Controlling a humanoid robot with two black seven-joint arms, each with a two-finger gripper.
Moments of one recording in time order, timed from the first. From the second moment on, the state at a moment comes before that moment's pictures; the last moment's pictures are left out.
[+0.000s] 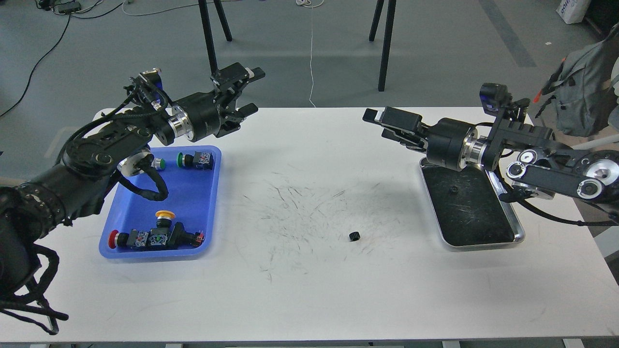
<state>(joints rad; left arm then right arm) -1.04 0.24 -0.23 -0.44 0.50 -0.49 -0.49 1.24 -0.58 -0.27 1.16 -0.72 0.09 0.49</state>
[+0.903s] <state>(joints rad) -0.95 0.22 -0.25 -0.31 0.32 -0.49 -0.49 1.44 -0.36 -0.65 1.16 -1.24 0.15 0.49</state>
